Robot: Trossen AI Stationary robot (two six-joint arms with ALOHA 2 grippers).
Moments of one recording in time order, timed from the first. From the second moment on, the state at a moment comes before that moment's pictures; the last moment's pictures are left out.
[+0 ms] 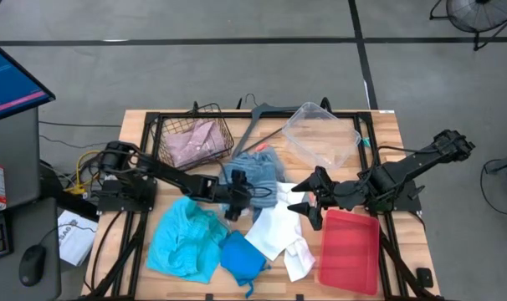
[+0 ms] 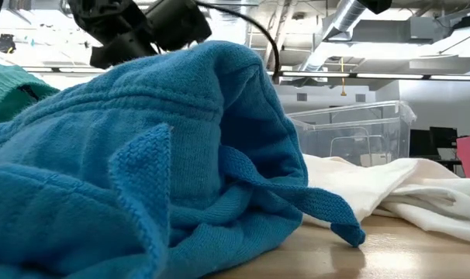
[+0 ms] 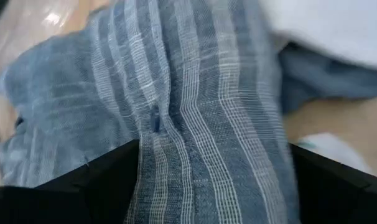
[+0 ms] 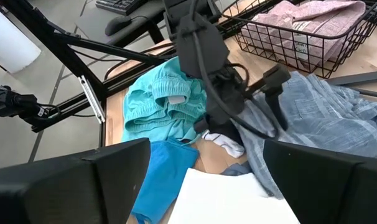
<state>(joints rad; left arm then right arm) -0.13 1.77 0.85 0.08 -0.34 0.30 0.47 1.18 1.04 -0.39 0.47 0.67</state>
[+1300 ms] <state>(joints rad) -0.10 1.36 0.94 0.06 -0.44 0.18 0.47 1.18 1.04 -0.38 0.47 0.67</state>
